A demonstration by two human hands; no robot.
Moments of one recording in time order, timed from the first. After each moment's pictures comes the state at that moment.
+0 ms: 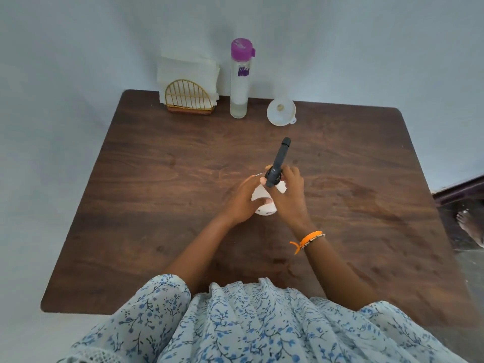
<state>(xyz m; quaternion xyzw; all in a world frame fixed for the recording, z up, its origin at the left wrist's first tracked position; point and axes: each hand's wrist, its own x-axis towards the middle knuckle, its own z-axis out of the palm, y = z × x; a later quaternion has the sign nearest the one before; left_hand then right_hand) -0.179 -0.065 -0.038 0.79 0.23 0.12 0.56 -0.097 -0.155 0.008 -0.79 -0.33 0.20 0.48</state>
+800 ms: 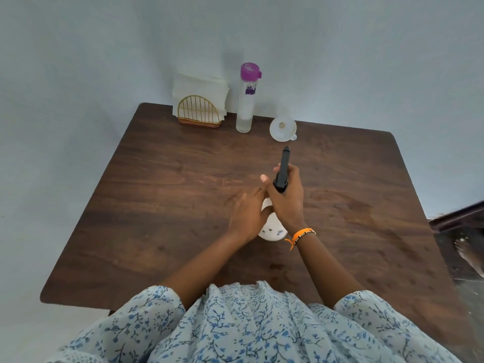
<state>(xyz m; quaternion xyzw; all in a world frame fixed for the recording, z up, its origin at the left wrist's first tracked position) -0.192 -0.106 -0.005 0.85 0.31 0.16 0.39 -0.099 -0.151 0.007 -0.75 -0.30 0.17 0.57</state>
